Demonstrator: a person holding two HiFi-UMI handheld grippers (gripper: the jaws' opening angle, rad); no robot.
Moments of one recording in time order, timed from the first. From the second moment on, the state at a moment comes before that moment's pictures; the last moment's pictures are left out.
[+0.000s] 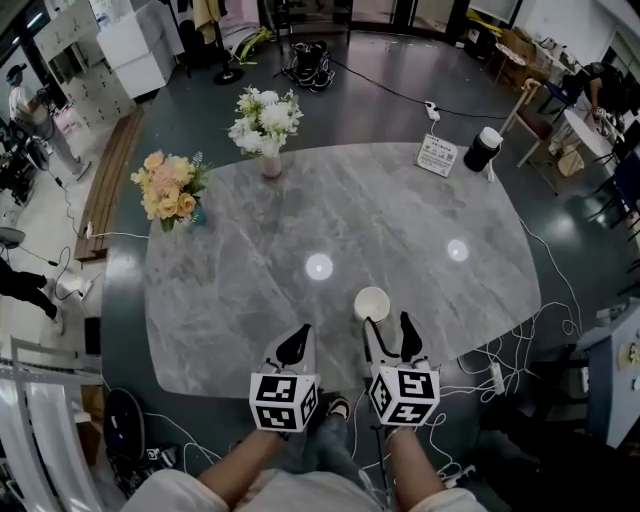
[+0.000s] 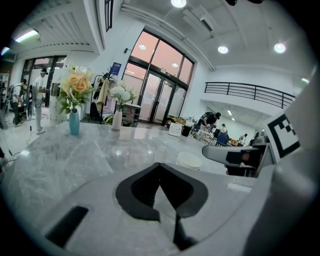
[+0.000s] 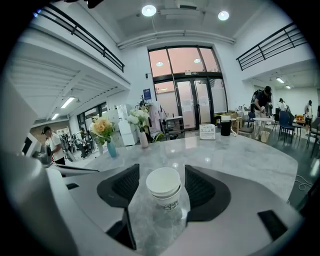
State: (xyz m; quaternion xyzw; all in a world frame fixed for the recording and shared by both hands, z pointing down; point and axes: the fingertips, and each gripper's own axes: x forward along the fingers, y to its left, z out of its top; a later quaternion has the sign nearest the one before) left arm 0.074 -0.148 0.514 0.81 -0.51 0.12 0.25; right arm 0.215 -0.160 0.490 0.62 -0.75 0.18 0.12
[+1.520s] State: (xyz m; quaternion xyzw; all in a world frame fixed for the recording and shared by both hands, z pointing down) left arm 0.069 -0.071 0.437 0.87 -0.46 0.09 0.18; right arm 0.205 -0.054 0.420 0.66 -0.74 0.14 0.08
